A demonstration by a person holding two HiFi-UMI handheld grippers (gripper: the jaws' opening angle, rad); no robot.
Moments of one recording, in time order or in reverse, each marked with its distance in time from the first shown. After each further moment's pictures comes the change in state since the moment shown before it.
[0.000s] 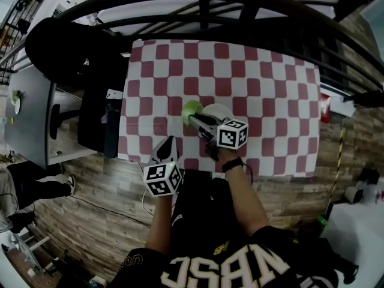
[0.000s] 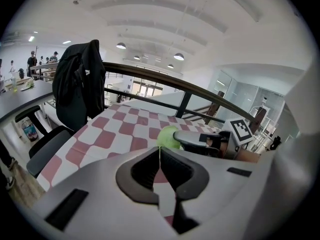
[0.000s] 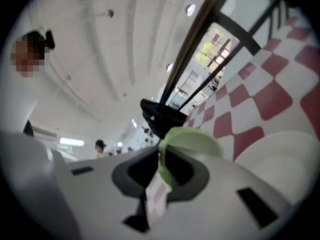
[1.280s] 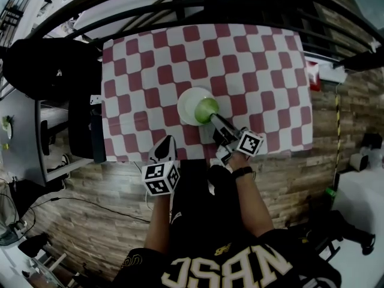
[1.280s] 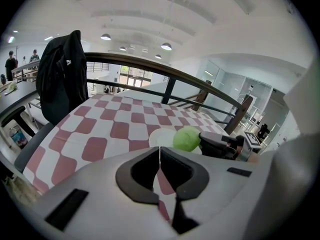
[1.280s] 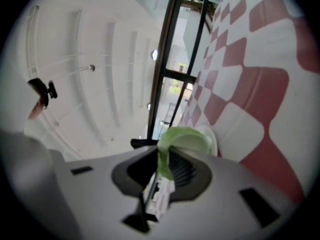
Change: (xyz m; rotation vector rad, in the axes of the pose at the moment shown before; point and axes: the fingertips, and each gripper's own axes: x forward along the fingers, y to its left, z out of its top) left arm 0.008 -0.045 -0.058 0.093 0.105 -0.114; right arm -0.158 -0.044 -0.022 0.294 -0.451 -0.089
